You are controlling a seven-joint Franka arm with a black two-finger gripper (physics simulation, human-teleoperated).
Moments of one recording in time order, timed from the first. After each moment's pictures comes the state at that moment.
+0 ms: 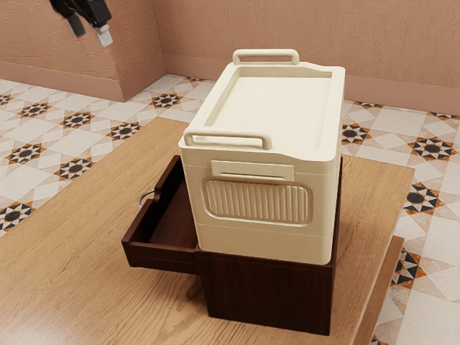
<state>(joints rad) -0.05 0.00 0.08 -1.11 -0.04 1.29 0.25</state>
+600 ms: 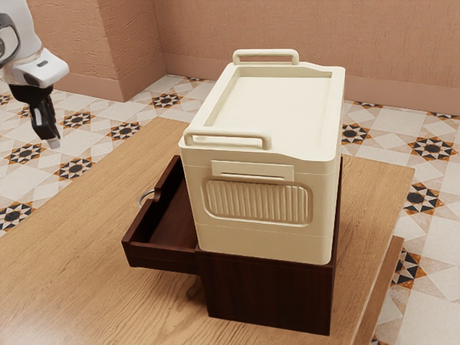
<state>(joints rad) 0.10 -0.31 0.14 -1.97 0.12 1.76 0.98</state>
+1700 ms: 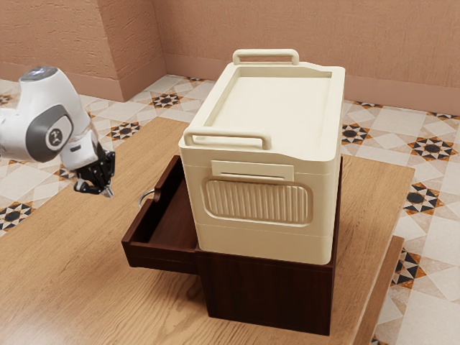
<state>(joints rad) 0.11 -0.18 0.08 -2.32 -0.02 2.32 1.71</state>
